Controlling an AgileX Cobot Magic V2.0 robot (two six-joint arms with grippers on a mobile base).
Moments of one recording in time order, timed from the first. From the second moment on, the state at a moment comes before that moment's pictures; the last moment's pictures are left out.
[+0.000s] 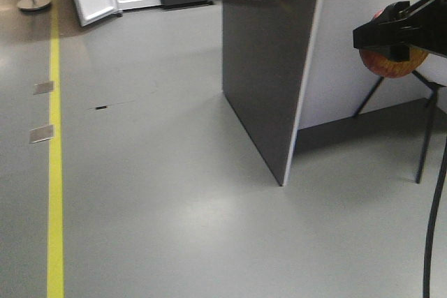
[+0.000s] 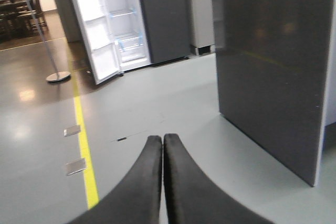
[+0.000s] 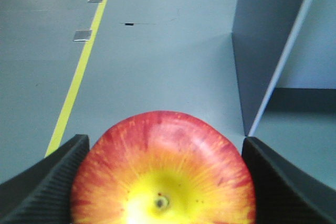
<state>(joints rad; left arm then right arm) -0.02 -0.01 0.03 0.28 0.18 -0.24 0.02 1.29 -1.36 0.48 0.82 -0.49</state>
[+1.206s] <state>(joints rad) -0.02 -0.01 0.03 0.28 0.18 -0.24 0.02 1.29 -1.36 0.48 0.83 -0.49</state>
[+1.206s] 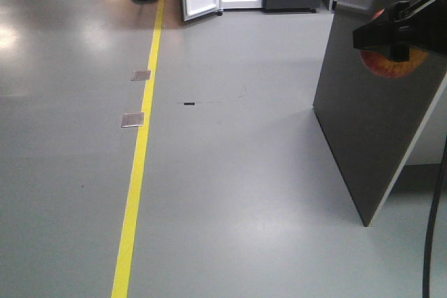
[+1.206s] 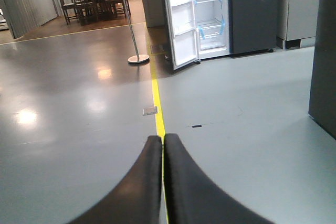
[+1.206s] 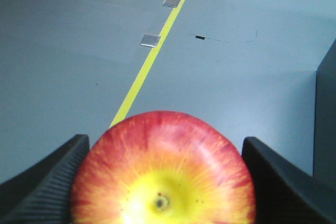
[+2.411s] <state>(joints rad) -0.02 -0.01 0.03 0.28 0.18 -0.24 0.02 1.29 -1.36 0.48 0.83 -0.49</state>
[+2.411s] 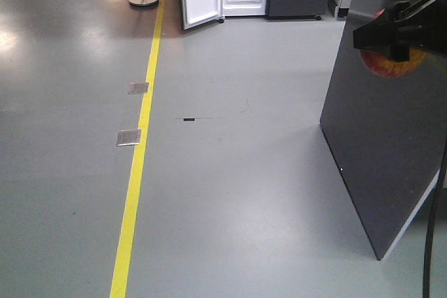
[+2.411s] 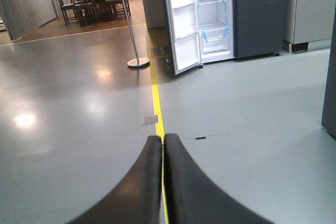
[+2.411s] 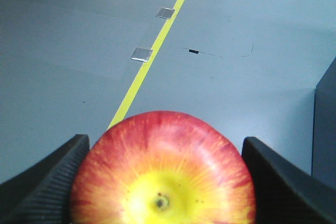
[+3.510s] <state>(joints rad) -0.02 -0.01 0.03 0.28 0.18 -0.24 0.02 1.29 -1.36 0.48 0.83 -0.49</state>
